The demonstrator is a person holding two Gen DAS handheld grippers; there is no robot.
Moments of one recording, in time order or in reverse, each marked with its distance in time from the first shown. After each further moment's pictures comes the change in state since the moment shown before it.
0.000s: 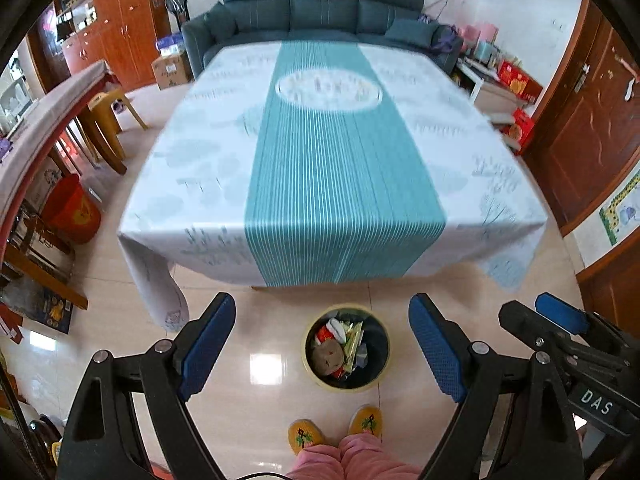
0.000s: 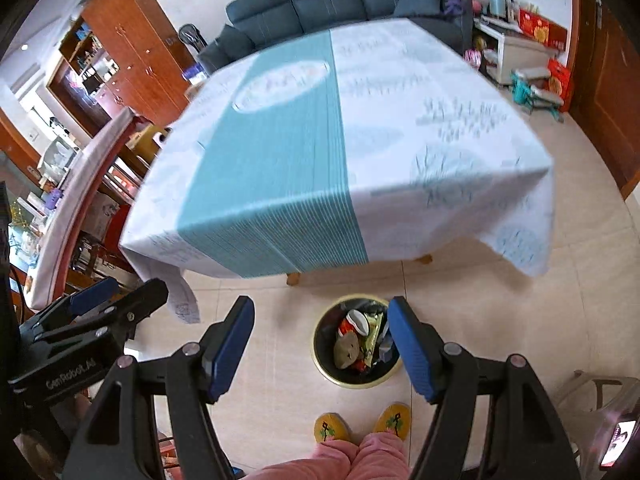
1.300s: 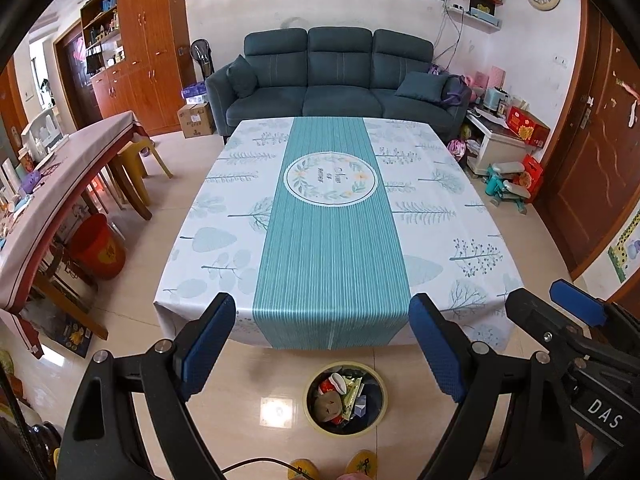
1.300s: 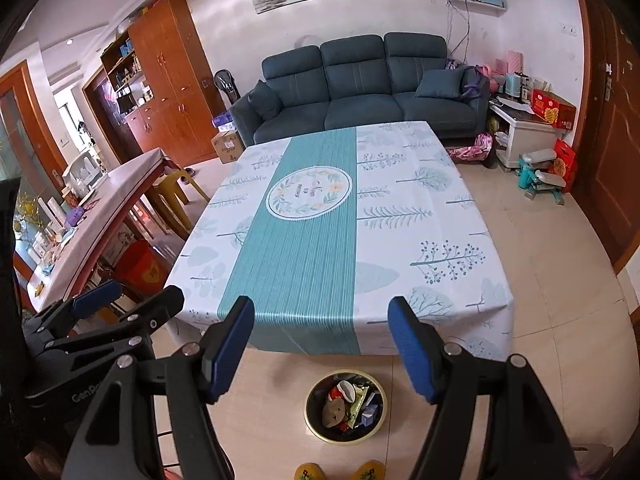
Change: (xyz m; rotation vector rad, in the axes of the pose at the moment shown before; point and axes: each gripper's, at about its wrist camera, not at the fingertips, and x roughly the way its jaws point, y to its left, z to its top) left arm -0.078 -0.047 0.056 -0.027 -0.175 0.083; right arm -0.091 0.015 0.066 -0.126 -0.206 0.006
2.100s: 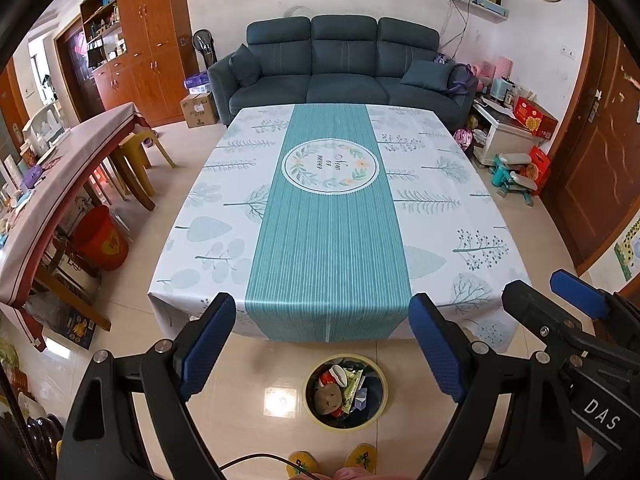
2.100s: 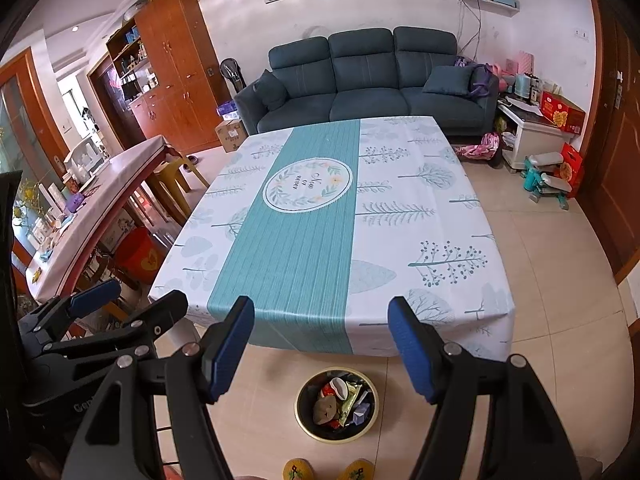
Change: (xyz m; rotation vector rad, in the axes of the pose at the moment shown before) left arm 0.014 -0.010 -0.003 0.005 0.042 0.019; right arm 0.014 -0.006 0.004 -0.035 0.023 0.007
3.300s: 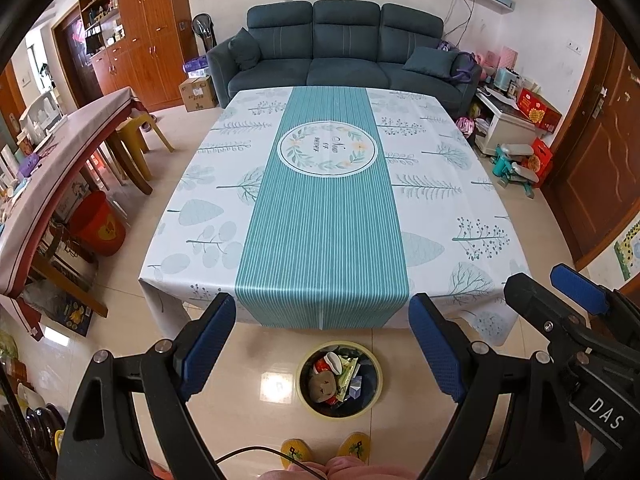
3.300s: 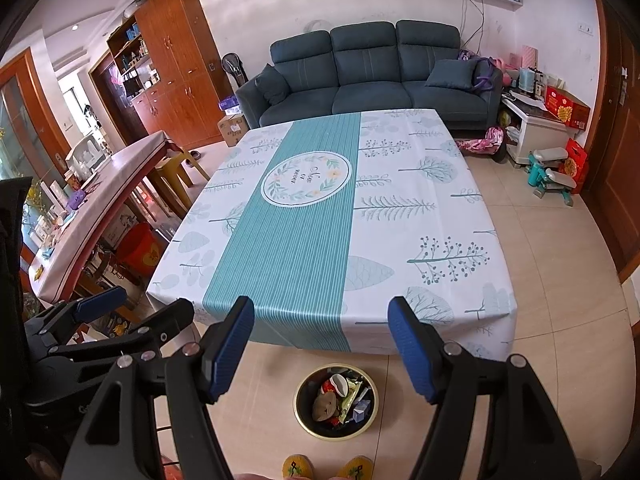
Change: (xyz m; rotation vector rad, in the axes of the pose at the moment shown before) left arm 0.017 -0.007 -0.001 -0.012 0.062 -0.004; right arm 0.015 -0.015 0.000 -0.007 0.015 0.015
